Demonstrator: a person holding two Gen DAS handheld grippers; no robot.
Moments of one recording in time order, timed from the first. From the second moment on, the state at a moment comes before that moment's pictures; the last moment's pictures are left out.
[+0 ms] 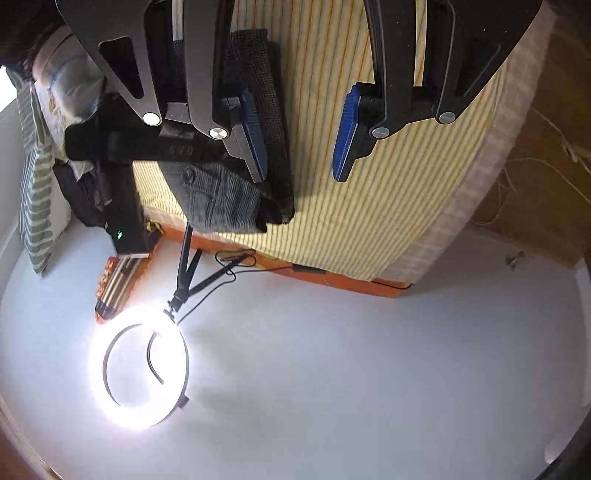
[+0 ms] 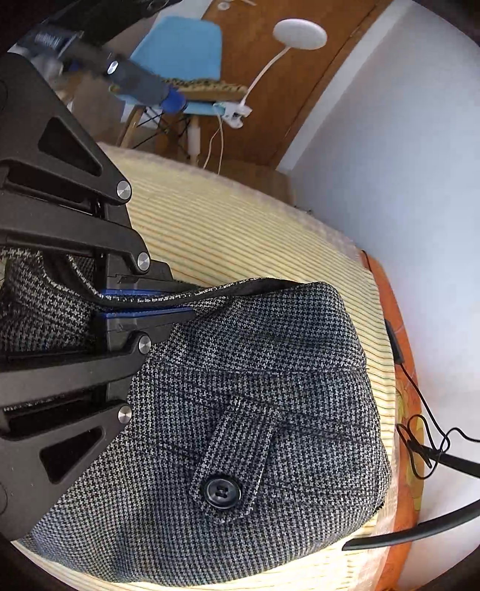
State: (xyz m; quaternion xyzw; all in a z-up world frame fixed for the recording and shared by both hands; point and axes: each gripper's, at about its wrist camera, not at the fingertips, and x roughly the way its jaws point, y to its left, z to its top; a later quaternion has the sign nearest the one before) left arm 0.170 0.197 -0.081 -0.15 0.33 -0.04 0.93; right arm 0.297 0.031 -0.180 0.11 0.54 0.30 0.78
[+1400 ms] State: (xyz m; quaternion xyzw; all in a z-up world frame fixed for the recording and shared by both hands) left arm 0.198 0.093 -0.155 -0.05 0.46 -0.16 0.87; right arm 0.392 -0.026 -0.169 -0.03 0.50 0.30 0.81
